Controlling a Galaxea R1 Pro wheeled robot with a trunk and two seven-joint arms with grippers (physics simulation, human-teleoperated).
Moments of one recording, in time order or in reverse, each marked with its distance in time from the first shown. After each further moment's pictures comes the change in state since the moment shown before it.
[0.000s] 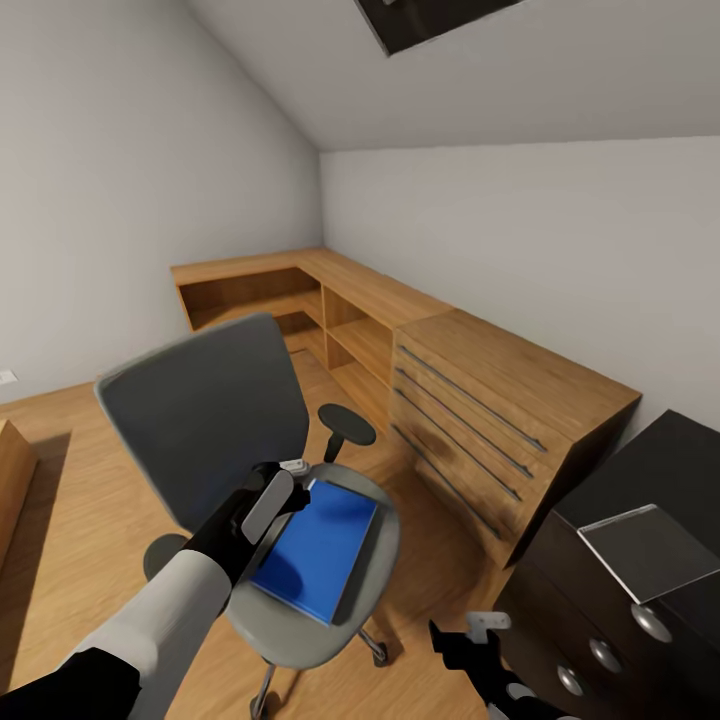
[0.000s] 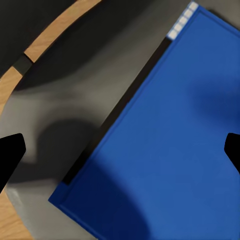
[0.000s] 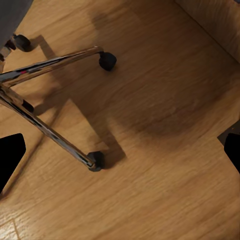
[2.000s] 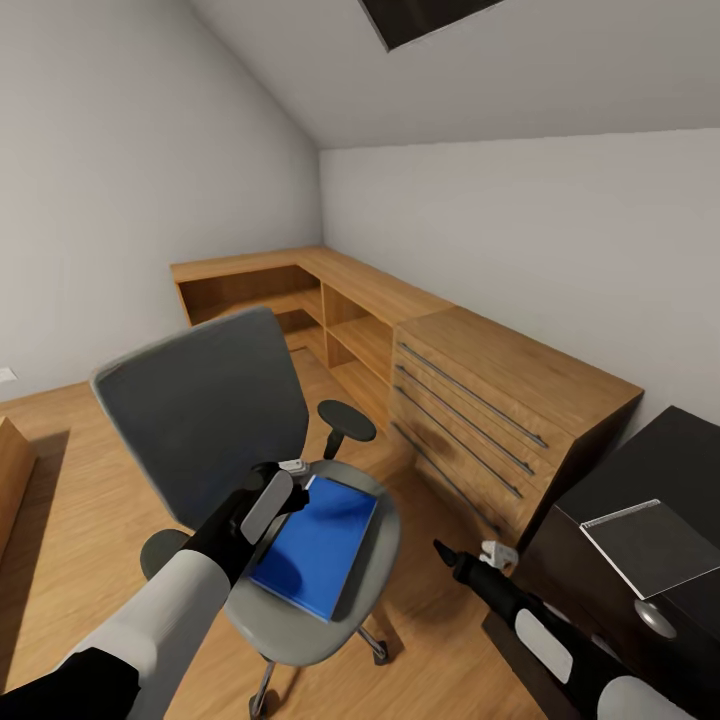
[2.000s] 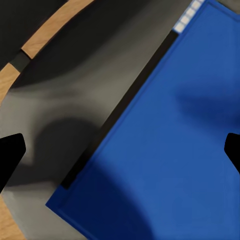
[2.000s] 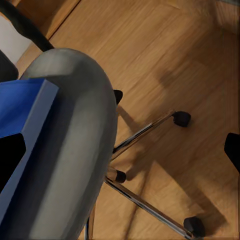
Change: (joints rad) left arm 0.000 0.003 -0.001 0.002 -0.002 -0.001 0.000; right arm 0.016 -0.222 -0.023 -0.496 -0.402 0.350 0.257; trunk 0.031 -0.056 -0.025
